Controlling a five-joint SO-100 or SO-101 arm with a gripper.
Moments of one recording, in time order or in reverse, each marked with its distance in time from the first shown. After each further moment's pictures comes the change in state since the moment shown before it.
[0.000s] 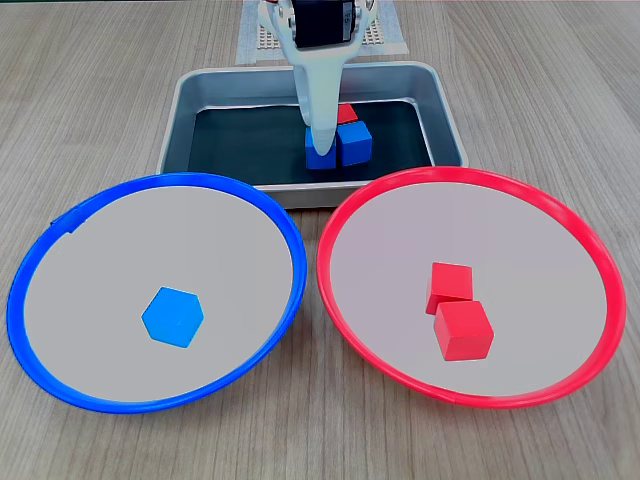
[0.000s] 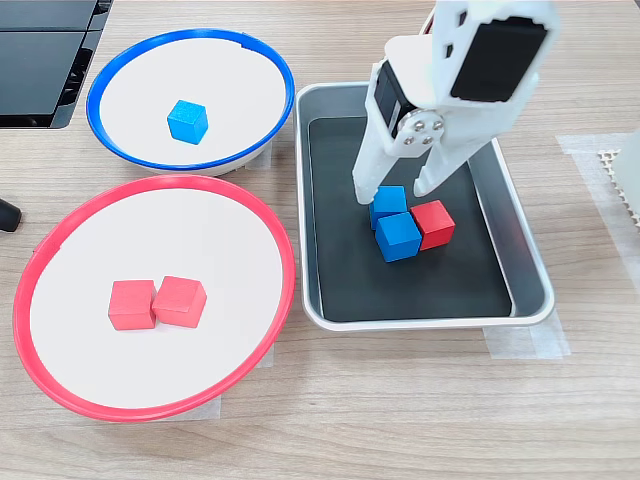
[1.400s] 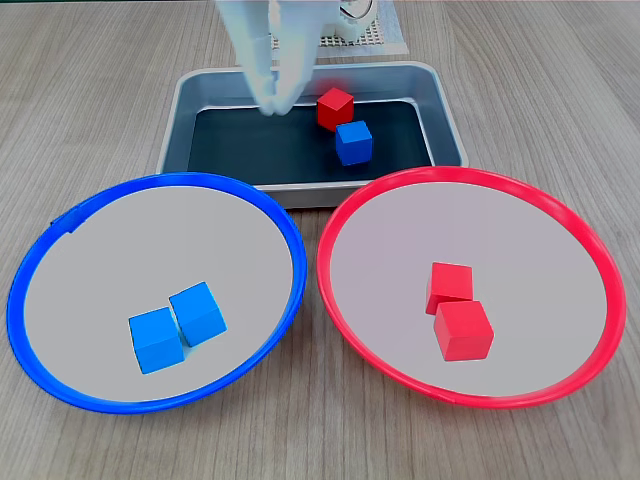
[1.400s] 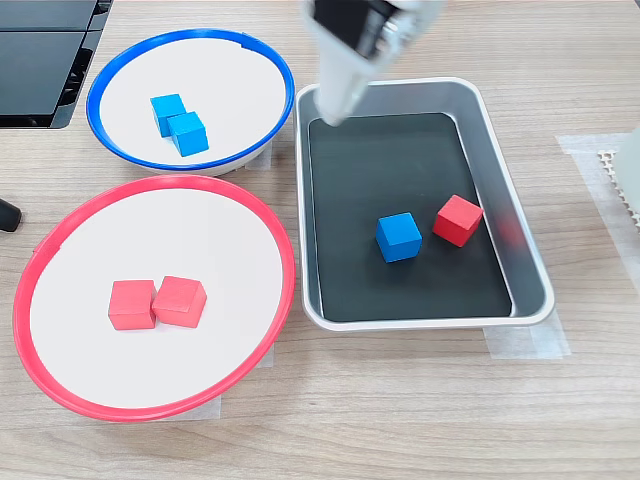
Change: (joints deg) arm 2.1 -2.4 -18.4 8.9 -52.0
